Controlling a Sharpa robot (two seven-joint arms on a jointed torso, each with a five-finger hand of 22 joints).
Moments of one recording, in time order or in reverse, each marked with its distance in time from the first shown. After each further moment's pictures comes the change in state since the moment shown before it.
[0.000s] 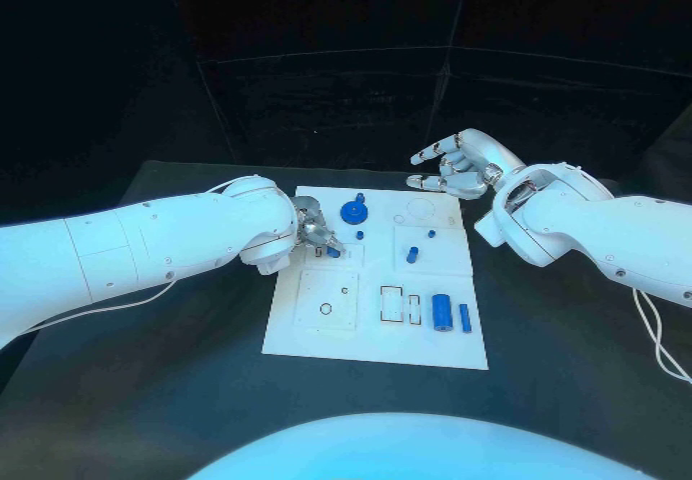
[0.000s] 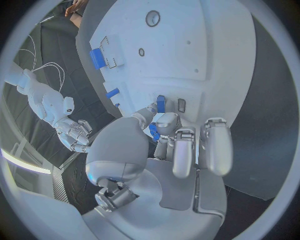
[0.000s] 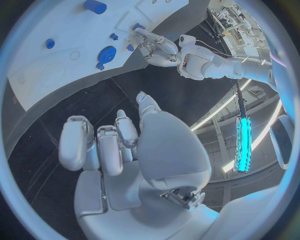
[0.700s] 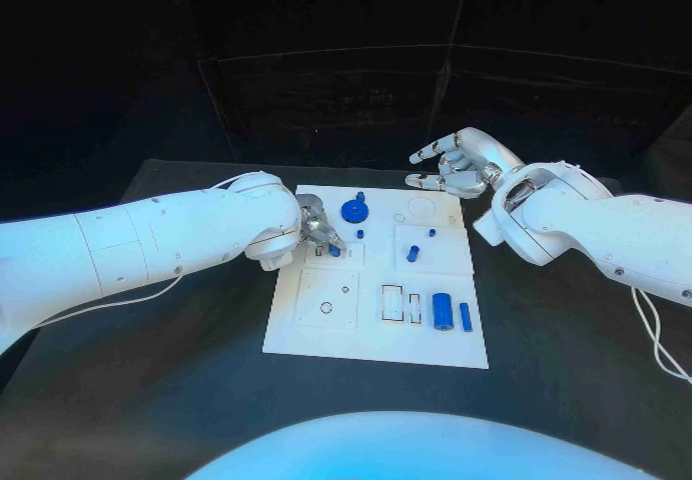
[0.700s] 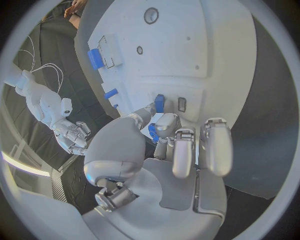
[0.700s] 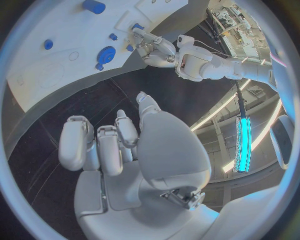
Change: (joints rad) left arm 0.002 0.030 0.000 -0.039 -0.007 0.031 -0.005; left_hand -0.069 -0.033 0.081 -0.032 -0.004 0.024 -0.017 0.031 0.035 0.017 -0.009 0.018 0.020 -0.002 -0.002 0.000 0.000 0.000 0.004 -0.004 0.000 0.000; right arm 0.000 0.007 0.000 -0.003 0.000 0.002 0.000; right_hand 0.000 0.000 -0.003 0.003 0.004 0.000 0.000 0.000 0.000 0.000 0.000 0.000 0.000 0.000 0.000 0.000 0.000 0.000 0.000 0.000 0.000 -0.001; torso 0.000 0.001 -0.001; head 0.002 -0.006
